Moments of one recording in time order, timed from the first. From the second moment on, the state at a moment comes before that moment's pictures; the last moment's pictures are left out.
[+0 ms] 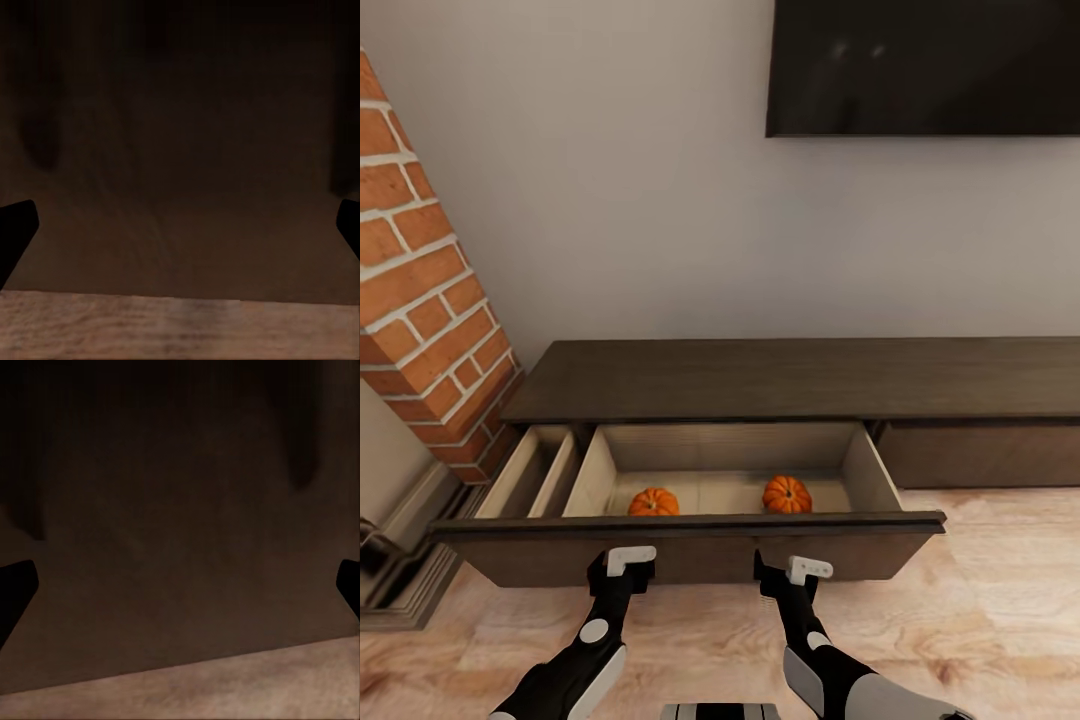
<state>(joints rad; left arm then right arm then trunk) -0.46 0.03 -0.54 -0.66 0.39 -0.20 0.39 -0.64 0.16 0.61 -0.14 -0.71 -0.58 -0.10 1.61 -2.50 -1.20</state>
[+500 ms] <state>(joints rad) -0.46 0.03 -0.54 -0.66 0.39 -0.20 0.39 -0.64 0.16 0.61 -0.13 -0.71 -0.58 -0.10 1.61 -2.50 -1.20</state>
